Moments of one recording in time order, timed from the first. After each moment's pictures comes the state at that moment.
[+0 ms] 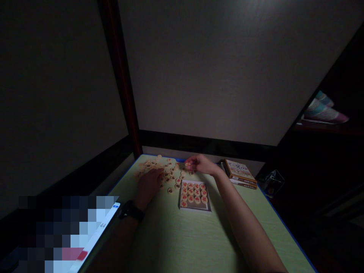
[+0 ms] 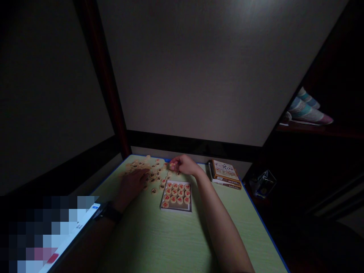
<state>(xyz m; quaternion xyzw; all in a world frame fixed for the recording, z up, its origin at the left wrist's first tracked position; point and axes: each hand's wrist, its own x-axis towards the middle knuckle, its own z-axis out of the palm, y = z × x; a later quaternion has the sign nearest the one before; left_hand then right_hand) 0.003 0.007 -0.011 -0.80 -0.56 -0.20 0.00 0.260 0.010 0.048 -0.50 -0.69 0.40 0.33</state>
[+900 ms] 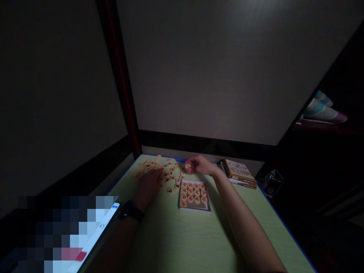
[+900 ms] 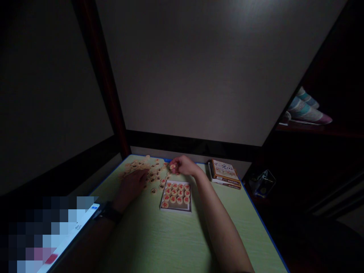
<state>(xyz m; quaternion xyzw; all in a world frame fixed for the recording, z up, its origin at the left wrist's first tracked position) 0.003 0.007 -0.013 -0.81 -0.55 -0.20 -0.01 0.259 0.008 0.046 -0.48 -0.65 0.49 0.33</state>
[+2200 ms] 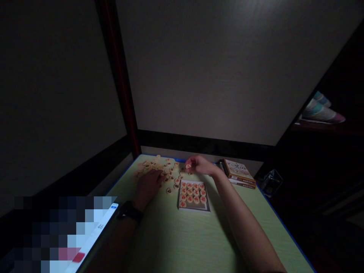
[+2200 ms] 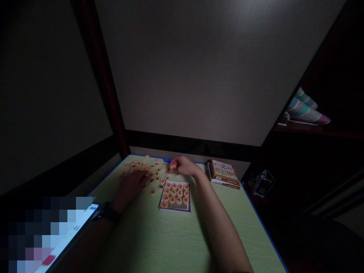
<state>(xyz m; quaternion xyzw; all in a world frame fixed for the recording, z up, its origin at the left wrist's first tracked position) 0.005 0.004 -0.006 -0.82 -0.55 -0.18 -0.02 0.261 0.010 0.044 -0.50 -0.66 0.45 0.33</state>
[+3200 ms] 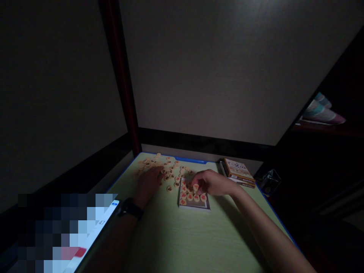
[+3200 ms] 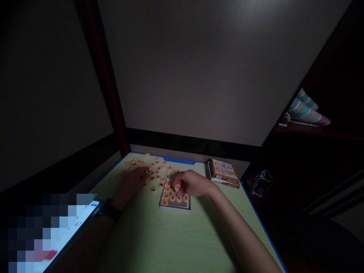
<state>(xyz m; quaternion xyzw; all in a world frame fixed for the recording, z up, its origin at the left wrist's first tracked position) 0.005 0.006 -0.008 -0.81 -0.54 -0.23 -0.06 0.266 -0.073 0.063 -0.48 -0.79 0.34 0.14</state>
